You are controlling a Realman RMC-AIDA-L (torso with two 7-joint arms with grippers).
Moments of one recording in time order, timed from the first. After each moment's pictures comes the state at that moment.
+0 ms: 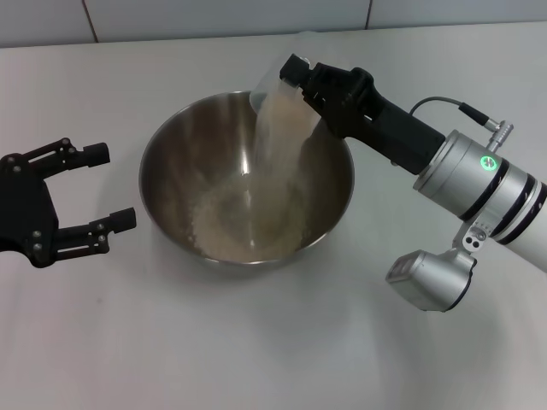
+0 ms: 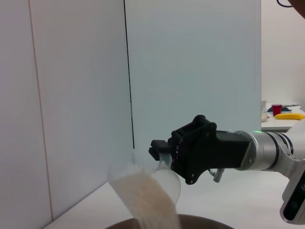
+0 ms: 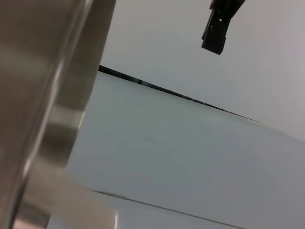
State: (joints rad) left arm -0.33 -2.00 0.73 0.75 1.76 1.80 -1.07; right arm 0.70 2.09 -0.31 0.12 -1.69 -1.47 -1.48
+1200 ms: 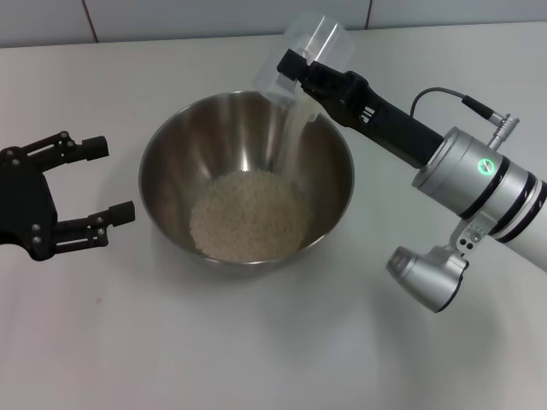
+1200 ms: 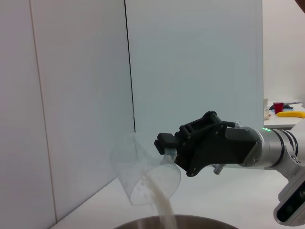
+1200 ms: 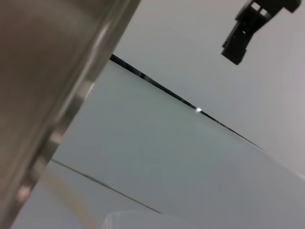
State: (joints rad) left arm -0.34 -2.00 0.73 0.75 1.76 1.79 -1.07; right arm 0.71 2.09 -0.30 0.11 -1.71 -1.49 -1.70
